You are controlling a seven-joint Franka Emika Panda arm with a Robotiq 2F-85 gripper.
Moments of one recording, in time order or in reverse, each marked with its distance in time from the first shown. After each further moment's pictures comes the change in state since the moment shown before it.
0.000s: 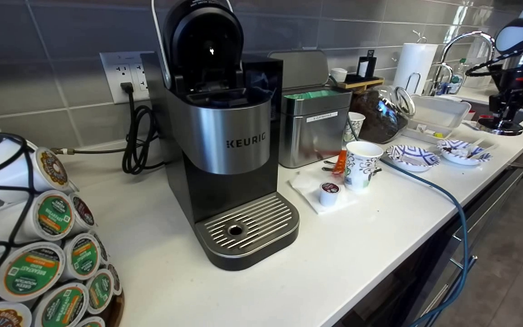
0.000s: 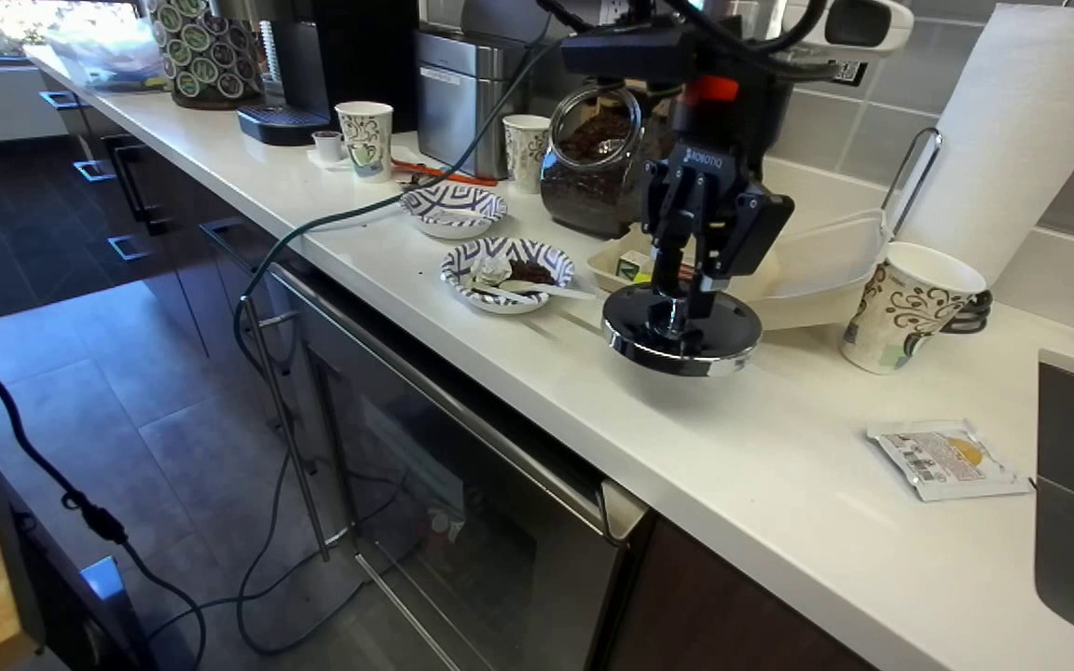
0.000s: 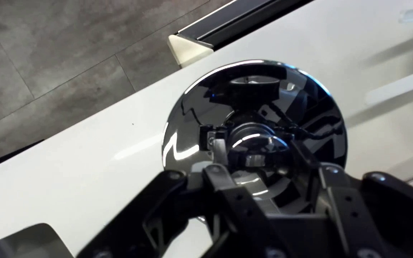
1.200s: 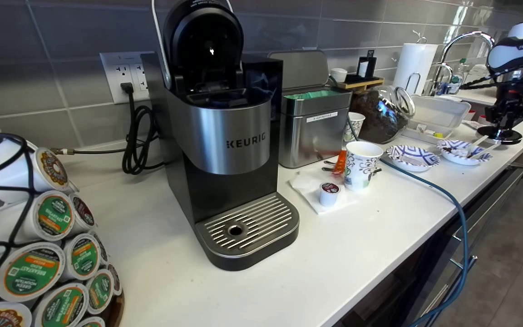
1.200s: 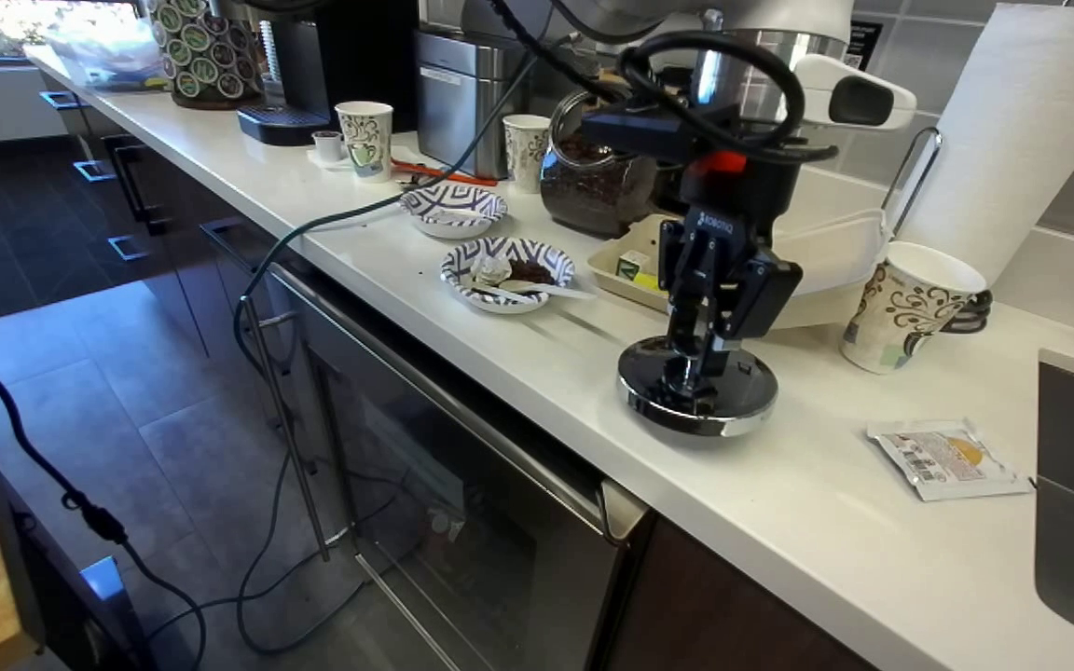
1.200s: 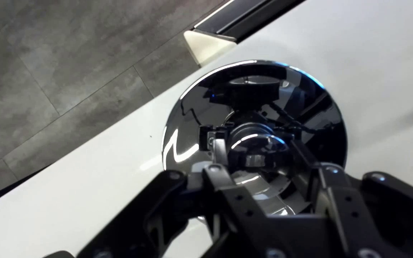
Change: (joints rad) arm -0.026 0.130 -0.003 0.123 -0.043 0.004 0.093
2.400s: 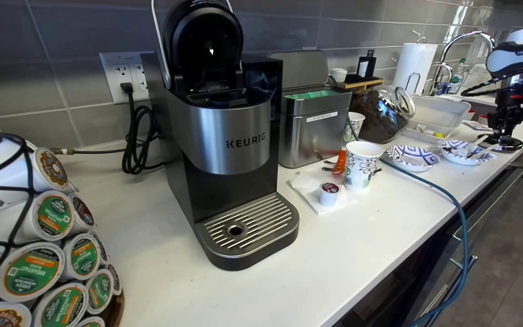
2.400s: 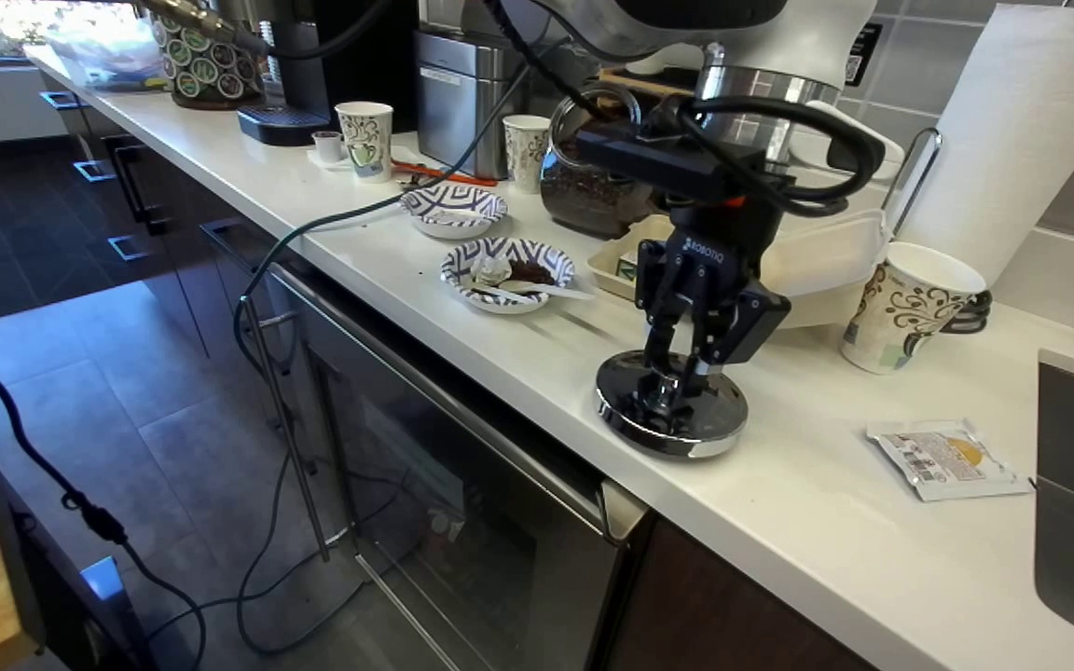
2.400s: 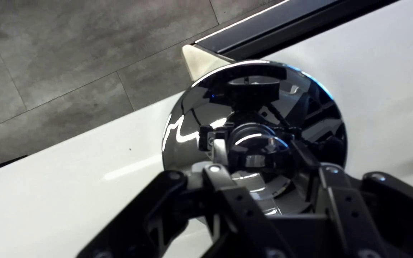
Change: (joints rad) arm -0.051 0.077 0.074 0.118 -0.032 -0.114 -0.161
